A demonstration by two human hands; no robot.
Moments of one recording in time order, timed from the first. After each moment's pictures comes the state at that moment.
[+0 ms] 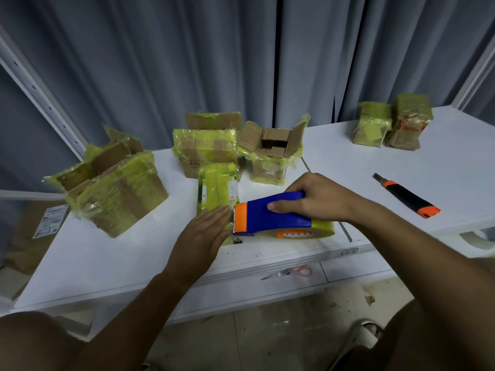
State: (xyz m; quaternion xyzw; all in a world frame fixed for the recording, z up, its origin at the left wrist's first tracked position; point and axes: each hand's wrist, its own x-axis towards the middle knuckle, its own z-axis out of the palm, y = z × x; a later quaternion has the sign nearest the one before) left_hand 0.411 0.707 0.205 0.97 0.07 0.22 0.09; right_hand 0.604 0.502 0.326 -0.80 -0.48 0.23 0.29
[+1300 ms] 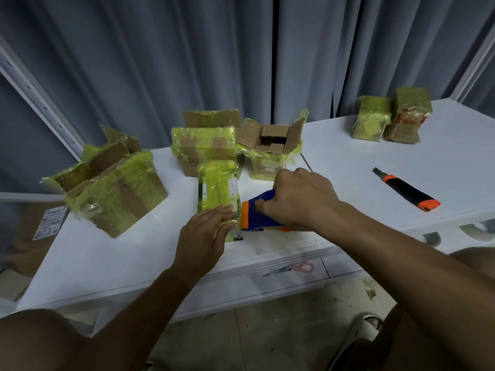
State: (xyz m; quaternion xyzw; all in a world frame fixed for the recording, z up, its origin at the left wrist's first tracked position) left_hand 0.416 0.695 0.209 0.94 0.12 0.30 0.14; right_hand 0.558 0.528 0.339 -0.91 -0.39 0.05 0.10
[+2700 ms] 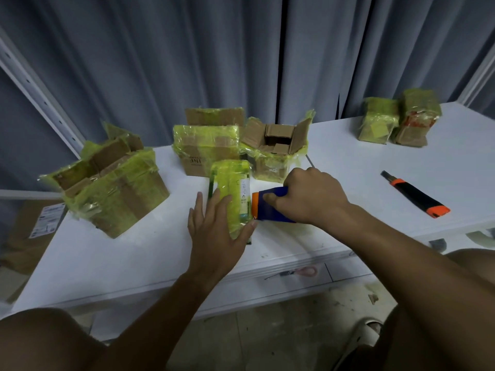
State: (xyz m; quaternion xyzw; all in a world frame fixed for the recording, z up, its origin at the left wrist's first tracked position) left_hand 0.436 0.674 0.212 0.92 0.26 0.27 0.16; right_hand 0.578 0.538 0.318 -0.92 -0.38 0.00 0.13
